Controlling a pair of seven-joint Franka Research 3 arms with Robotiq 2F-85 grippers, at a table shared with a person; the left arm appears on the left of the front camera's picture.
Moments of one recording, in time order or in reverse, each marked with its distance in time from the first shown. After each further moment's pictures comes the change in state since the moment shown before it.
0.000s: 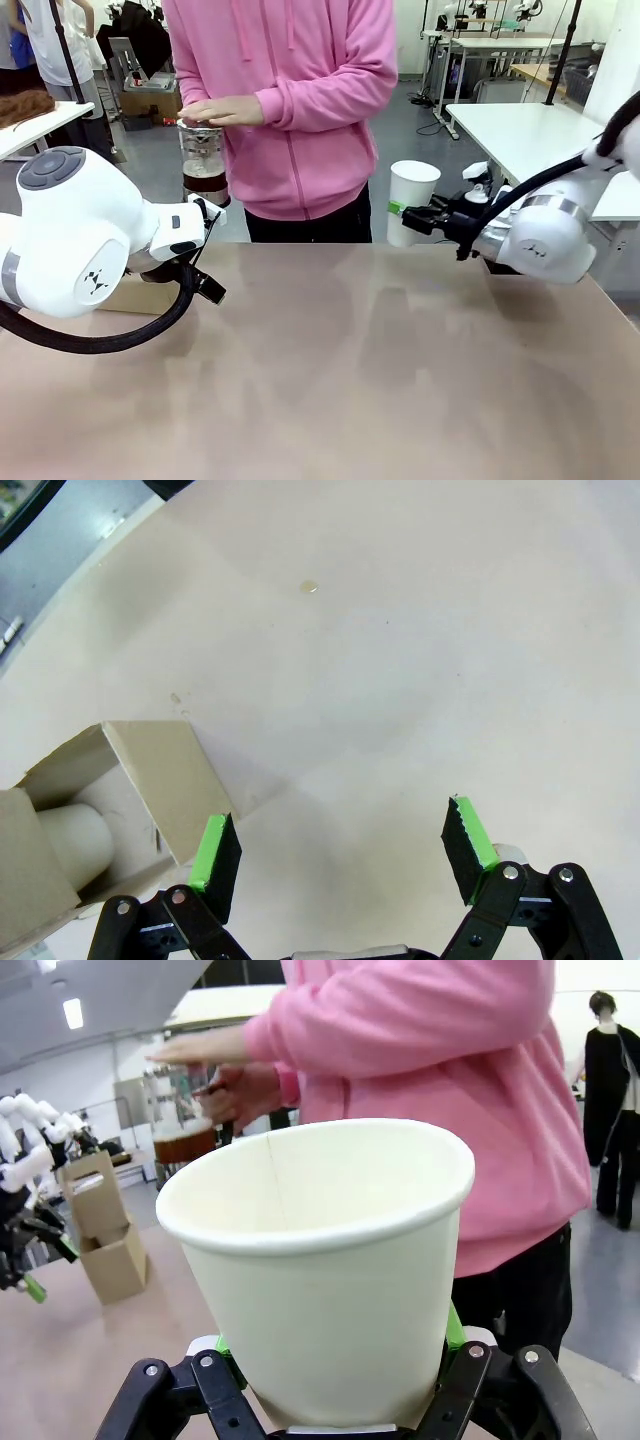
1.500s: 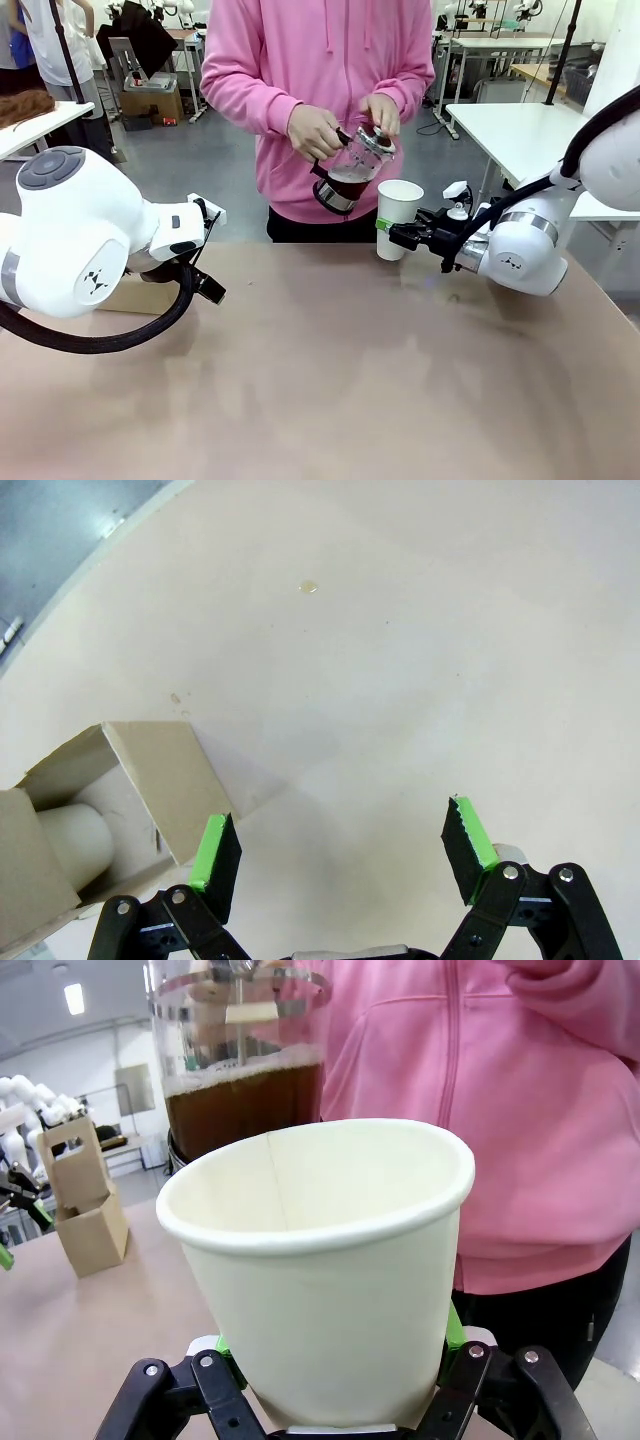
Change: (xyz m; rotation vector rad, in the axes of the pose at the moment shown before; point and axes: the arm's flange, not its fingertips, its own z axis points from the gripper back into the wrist) left arm 0.000 0.000 0.000 0.000 0.000 0.000; right arm -0.040 -0.015 -0.018 0.010 0.018 0.015
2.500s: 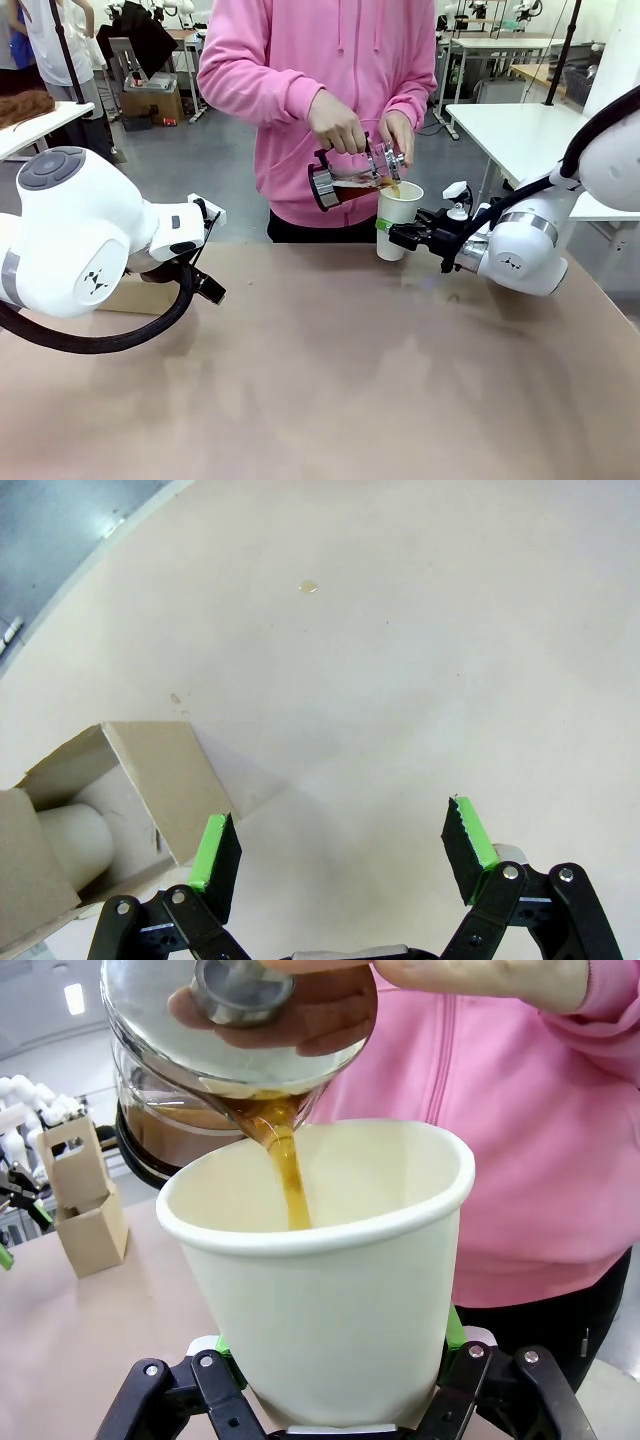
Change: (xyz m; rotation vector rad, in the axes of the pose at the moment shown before) left arm 0.000 0.000 0.000 0.000 0.000 0.000; right arm 0.000 0.000 0.000 0.000 0.000 0.000
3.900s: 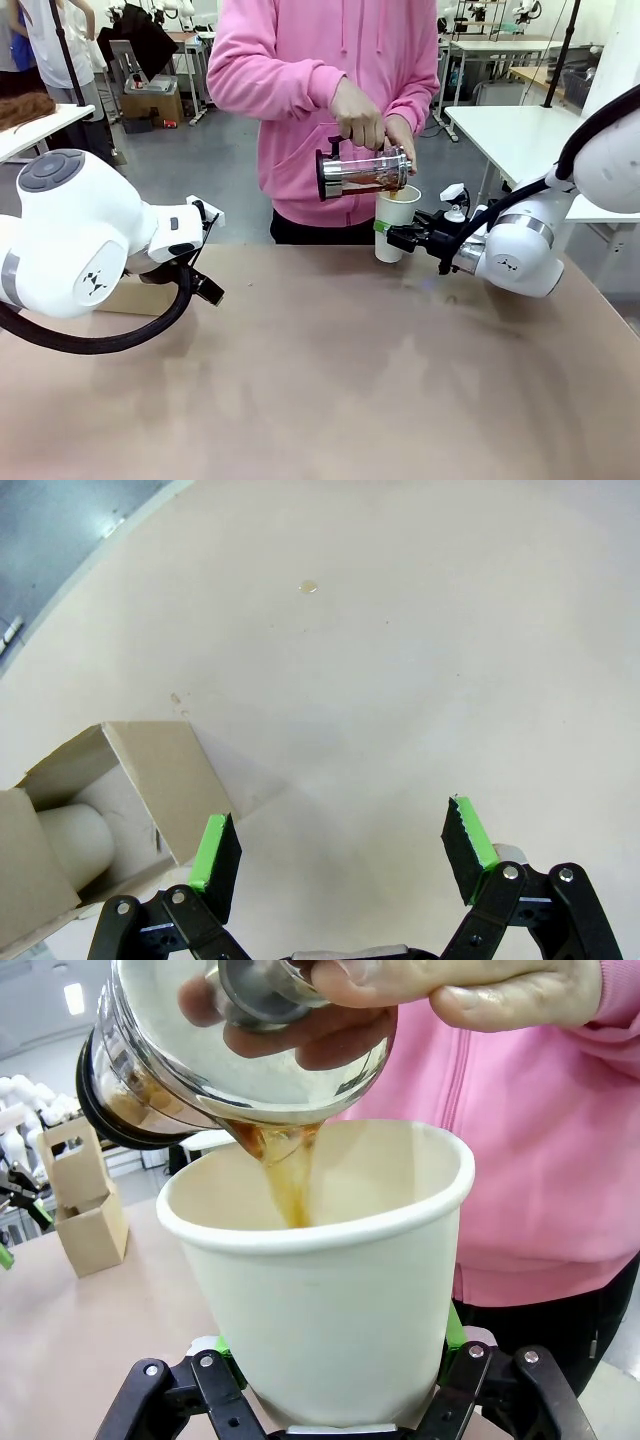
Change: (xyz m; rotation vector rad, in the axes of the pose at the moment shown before) left arm 0.000 0.000 0.000 0.000 0.000 0.000; right arm 0.000 0.000 0.000 0.000 0.001 -0.001
